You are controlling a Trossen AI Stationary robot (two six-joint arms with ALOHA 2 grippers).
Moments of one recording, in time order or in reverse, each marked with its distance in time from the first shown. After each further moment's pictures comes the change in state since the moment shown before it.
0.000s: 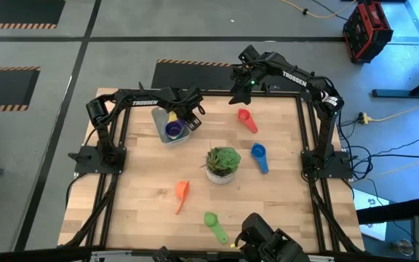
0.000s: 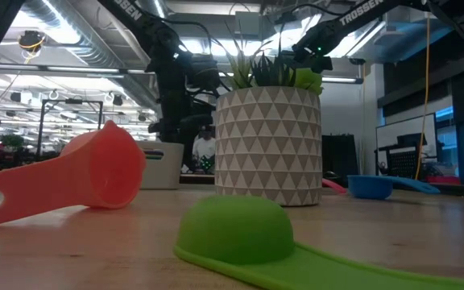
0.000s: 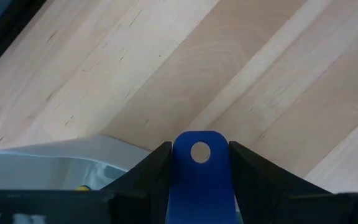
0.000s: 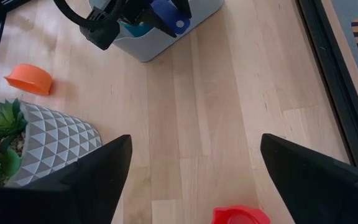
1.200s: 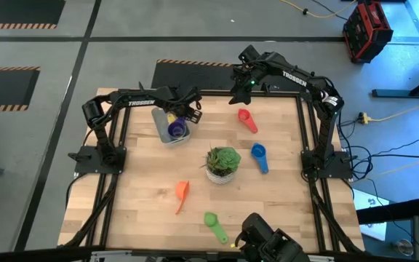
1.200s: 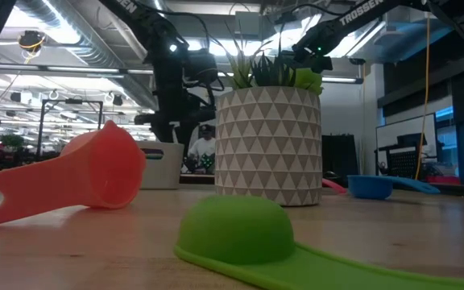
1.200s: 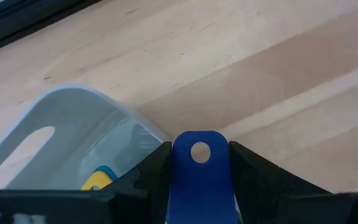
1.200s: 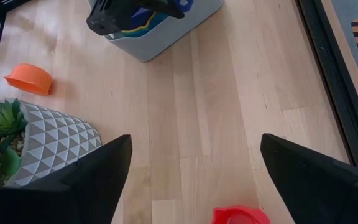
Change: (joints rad) left arm -0.005 -0.045 0.000 -0.039 -0.122 -0.387; right arm 0.000 0.000 0.000 0.000 0.000 0.000
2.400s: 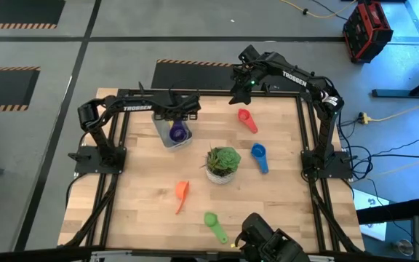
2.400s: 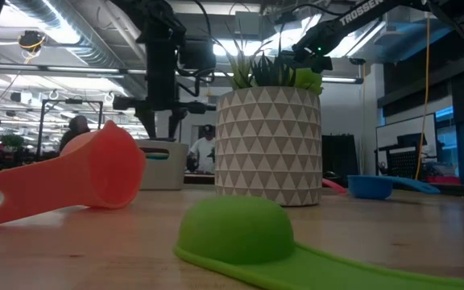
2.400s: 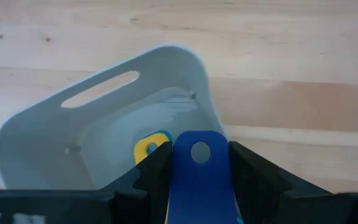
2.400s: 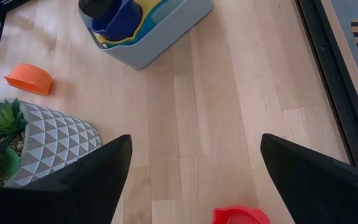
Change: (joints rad) left arm -0.102 -0.063 0.000 -0.191 -0.187 -0.576; right arm 0.000 0.000 0.000 0.000 0.000 0.000
